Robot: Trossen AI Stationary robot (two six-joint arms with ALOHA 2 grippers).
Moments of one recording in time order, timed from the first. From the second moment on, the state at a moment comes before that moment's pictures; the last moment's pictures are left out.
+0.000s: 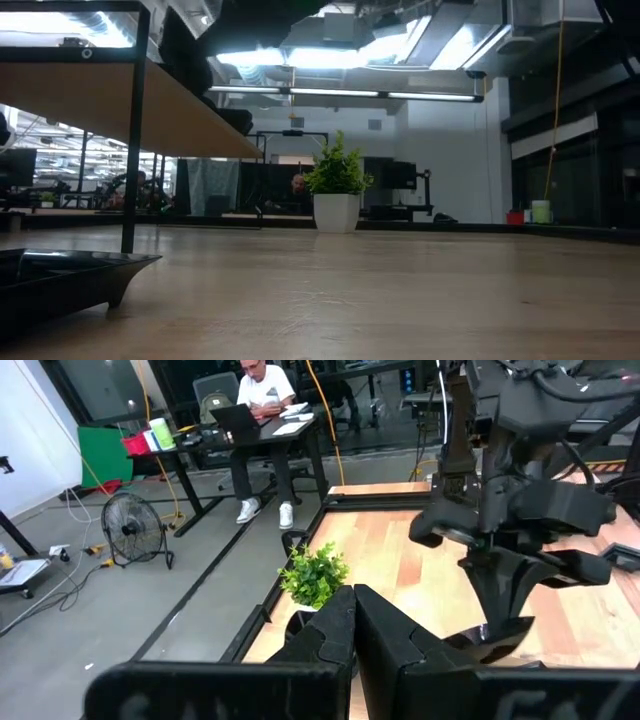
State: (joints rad) left arm 0.04 0.41 1.16 -0.98 -0.32 0.12; right arm 0.09 2.04 1.76 -0.15 0.21 -0.55
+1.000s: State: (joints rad) left arm 0.04 0.41 1.16 -0.98 -0.32 0.12; right arm 0.01 2.04 1.76 -0.12 0.09 -0.66
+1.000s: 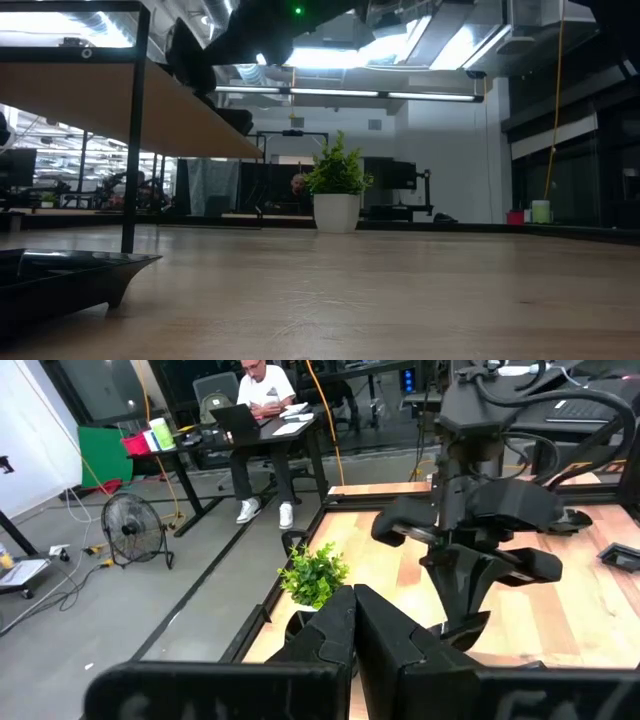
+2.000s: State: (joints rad) left arm 0.04 0.41 1.16 -0.98 -0.32 0.12; right arm 0.06 2.04 1.75 -0.23 0.09 -0.37
